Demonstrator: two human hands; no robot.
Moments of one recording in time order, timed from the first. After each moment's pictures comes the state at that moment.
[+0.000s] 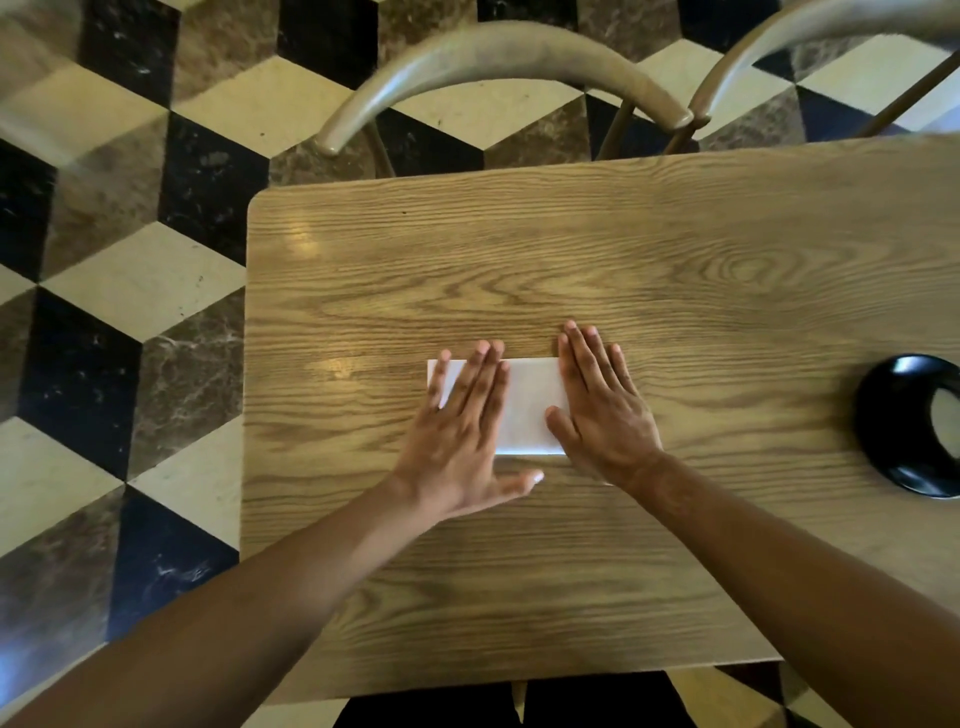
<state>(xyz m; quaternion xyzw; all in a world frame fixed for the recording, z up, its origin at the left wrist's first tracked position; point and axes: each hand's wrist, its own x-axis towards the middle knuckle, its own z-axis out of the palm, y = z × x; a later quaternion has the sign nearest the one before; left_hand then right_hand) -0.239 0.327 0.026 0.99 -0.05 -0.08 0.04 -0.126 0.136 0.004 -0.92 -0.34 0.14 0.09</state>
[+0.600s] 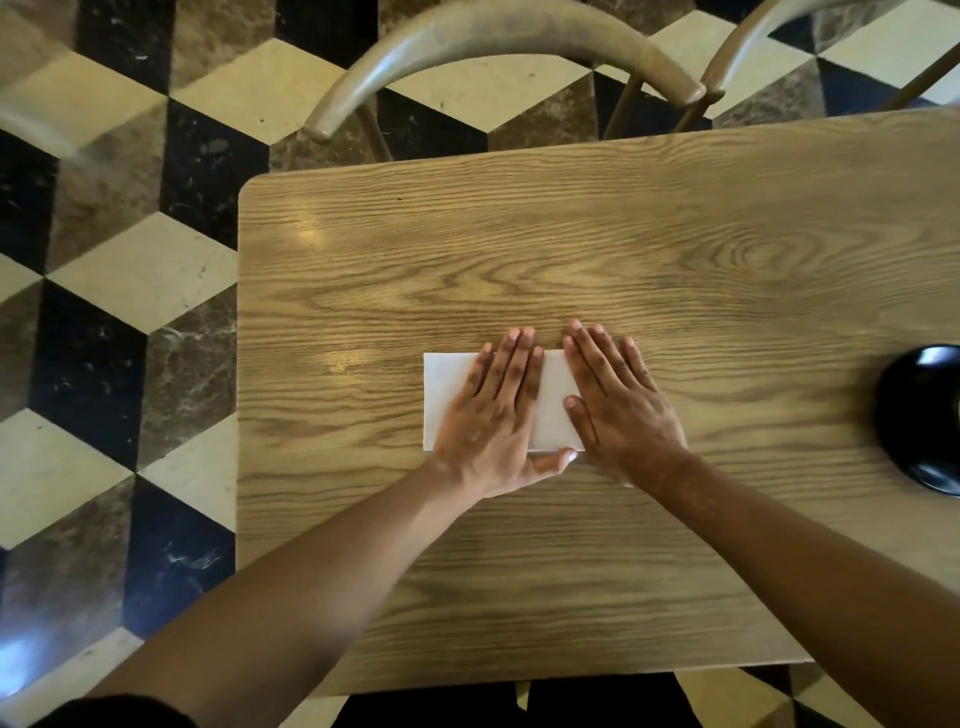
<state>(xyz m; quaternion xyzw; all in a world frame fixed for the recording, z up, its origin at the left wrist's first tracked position) -0.212 0.298 0.002 0.99 -0.04 -0.10 0.07 -0.123 0.115 -0.008 -0.91 -0.39 0.08 0.06</state>
